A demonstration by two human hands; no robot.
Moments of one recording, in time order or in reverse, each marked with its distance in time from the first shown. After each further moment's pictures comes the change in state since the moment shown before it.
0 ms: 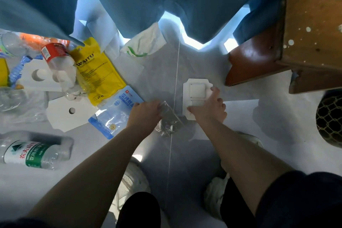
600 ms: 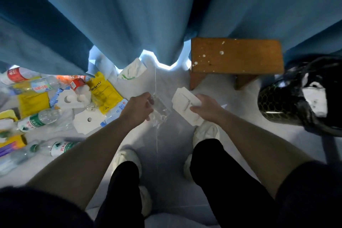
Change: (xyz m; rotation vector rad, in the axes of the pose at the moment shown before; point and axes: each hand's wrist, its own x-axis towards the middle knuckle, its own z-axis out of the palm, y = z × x) left_hand -0.097 0.114 -0.148 -0.322 -0.052 -0.013; right_hand -0.087 0.052 -0.204 0.116 -0.338 -0.374
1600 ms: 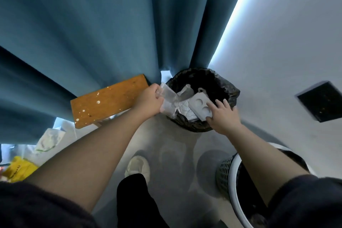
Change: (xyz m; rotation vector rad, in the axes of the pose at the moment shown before) left_hand -0.005 0.405 0.184 0.171 -0.051 0.417; right_hand -0.146 0.307 -0.238 -0.405 0.340 0.293
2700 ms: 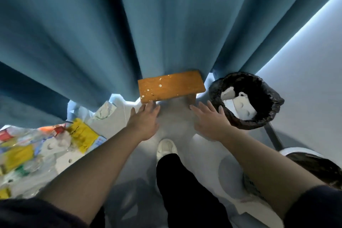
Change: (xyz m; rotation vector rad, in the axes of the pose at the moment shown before) left_hand -0.157 -0.164 -0.109 0.674 -0.187 -0.040; right_hand -0.093 -0.210 -0.021 -0.127 -0.021 -0.425
